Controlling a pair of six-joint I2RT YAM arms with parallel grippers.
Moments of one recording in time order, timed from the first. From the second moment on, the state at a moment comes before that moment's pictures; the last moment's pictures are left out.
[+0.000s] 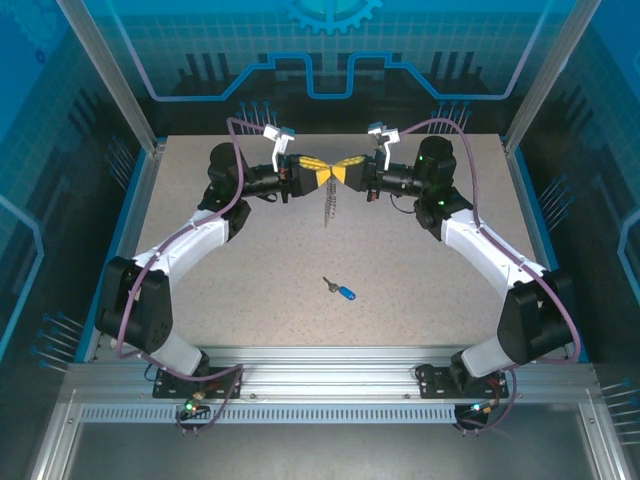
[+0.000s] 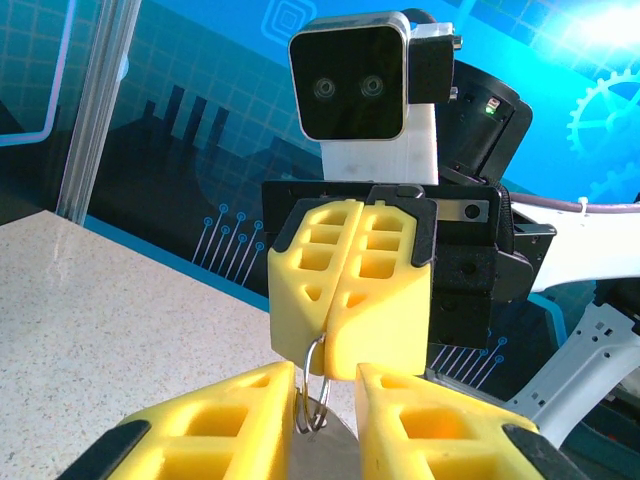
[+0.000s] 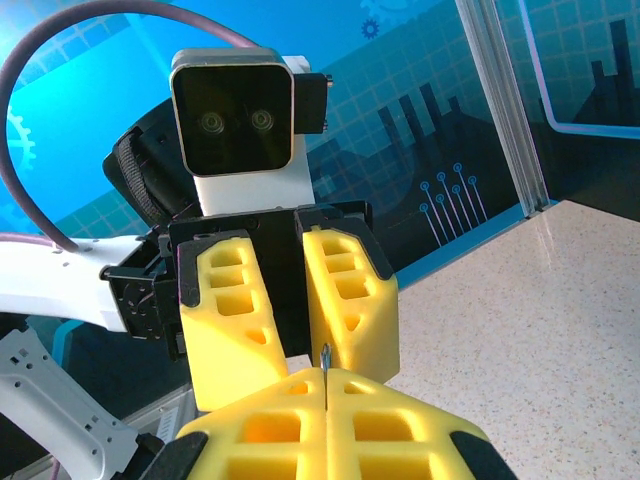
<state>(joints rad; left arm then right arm) -0.31 1.57 1.13 0.63 1.05 -0.58 0.36 1.49 1.17 0.34 -0.95 0.47</state>
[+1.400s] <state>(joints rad) -0.33 1.53 1.01 0.62 0.95 -0.55 0.31 1.35 1.10 0.18 -0.81 0.45</state>
